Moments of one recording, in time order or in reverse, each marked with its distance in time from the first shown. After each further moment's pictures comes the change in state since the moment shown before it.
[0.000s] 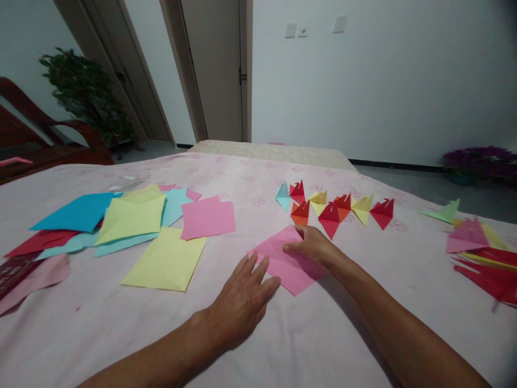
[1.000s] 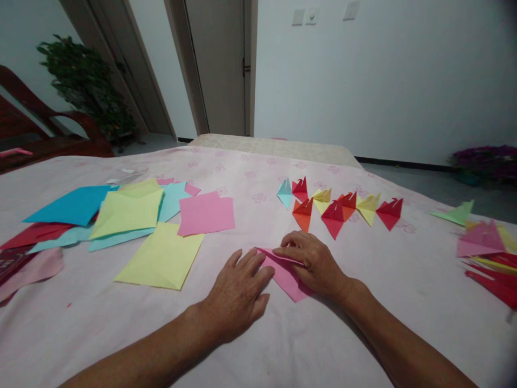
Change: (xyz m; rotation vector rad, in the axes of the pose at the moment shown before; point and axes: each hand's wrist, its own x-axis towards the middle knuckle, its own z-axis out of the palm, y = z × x) left_hand 0.008 -0.006 -0.006 -0.051 0.000 -0.086; right_hand -0.022 0.022 0.007 -0.722 0.093 -0.921
